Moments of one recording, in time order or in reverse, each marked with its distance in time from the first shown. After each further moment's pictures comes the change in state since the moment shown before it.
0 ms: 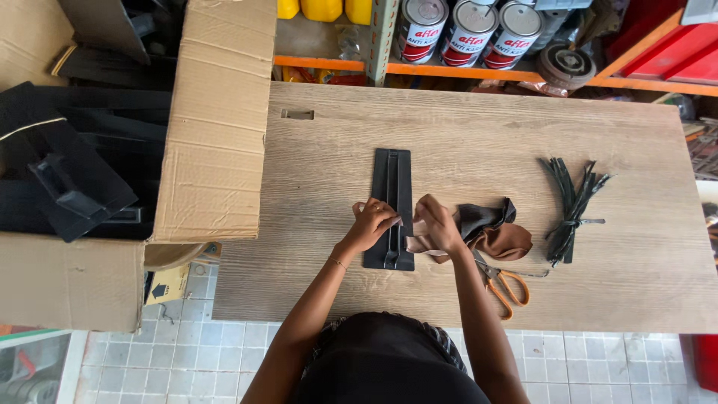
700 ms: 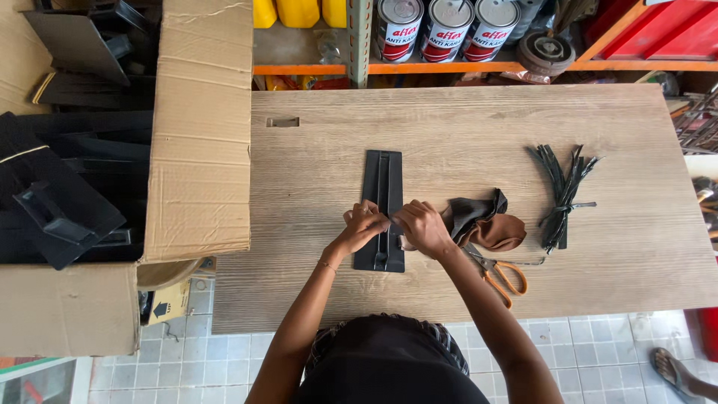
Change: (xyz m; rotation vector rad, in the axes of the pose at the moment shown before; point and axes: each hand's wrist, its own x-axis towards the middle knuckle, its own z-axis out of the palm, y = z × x) left_hand -0.005 -0.026 0.007 -0.183 -0.154 -0.098; right_hand -0.007 -0.026 0.009 -0.737 0.016 -0.499
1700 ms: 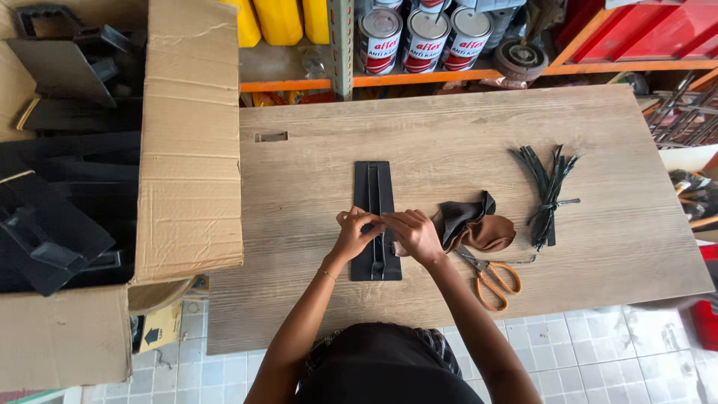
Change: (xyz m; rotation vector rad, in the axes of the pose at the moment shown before) left_hand 0.012 0.019 0.000 0.039 0.219 0.128; right_hand 0.000 -0.022 -0.008 -0.053 0.276 -0.066
